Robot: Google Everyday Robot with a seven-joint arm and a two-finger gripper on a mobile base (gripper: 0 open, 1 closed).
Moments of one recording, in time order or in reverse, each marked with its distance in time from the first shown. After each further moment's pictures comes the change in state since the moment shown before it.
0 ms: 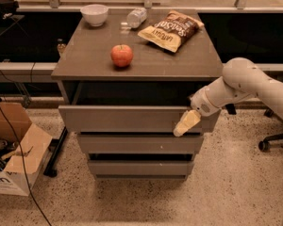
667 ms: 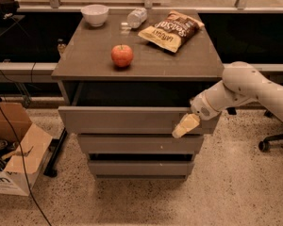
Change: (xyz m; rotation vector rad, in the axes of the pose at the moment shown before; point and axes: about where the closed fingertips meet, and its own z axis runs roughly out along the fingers) arm 0.016 0.010 0.009 -0.026 0.021 0.043
